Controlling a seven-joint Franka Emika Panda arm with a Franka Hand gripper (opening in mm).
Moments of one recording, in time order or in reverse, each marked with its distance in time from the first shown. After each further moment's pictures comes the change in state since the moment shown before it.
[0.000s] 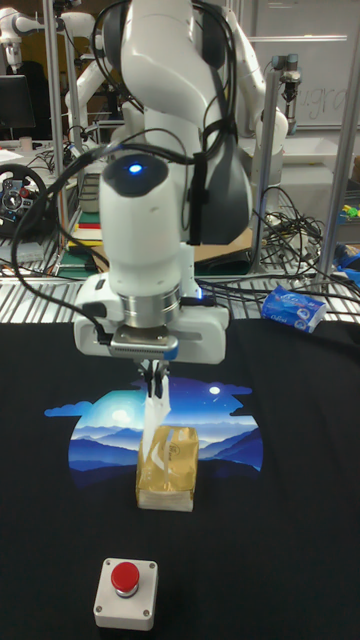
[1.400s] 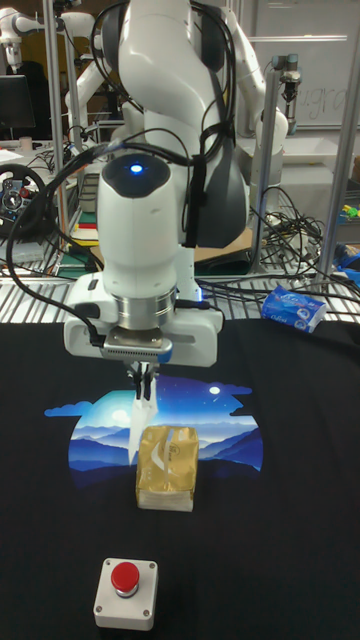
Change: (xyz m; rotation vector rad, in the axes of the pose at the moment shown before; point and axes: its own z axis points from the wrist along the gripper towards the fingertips) arm -0.009 -0.012 0.001 0.029 0.001 -0.040
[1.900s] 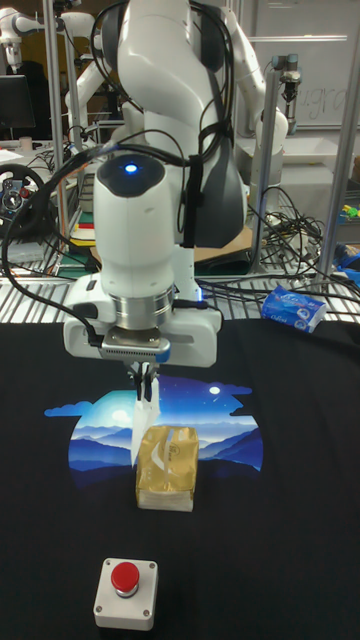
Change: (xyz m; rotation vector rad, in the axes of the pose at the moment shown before) arm -0.001 0.001 0.001 -0.020 -0.003 0.012
